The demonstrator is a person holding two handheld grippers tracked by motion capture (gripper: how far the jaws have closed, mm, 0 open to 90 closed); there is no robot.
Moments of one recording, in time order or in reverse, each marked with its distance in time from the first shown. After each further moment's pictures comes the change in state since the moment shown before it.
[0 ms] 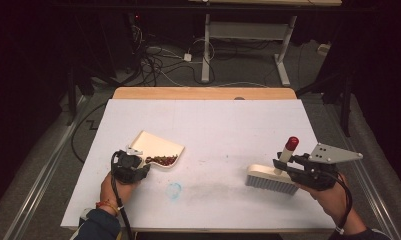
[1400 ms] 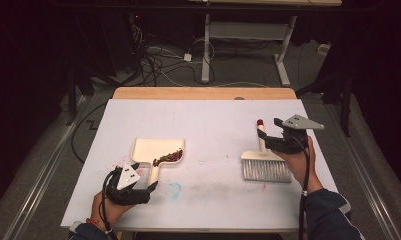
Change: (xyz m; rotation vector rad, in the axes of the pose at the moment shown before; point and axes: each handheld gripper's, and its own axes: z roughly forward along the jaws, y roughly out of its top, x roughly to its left) left arm -0.021 -0.045 -0.034 -0.283 -0.060 0.326; right arm -0.050 0.016 0.087 -0.035 -0.296 0.067
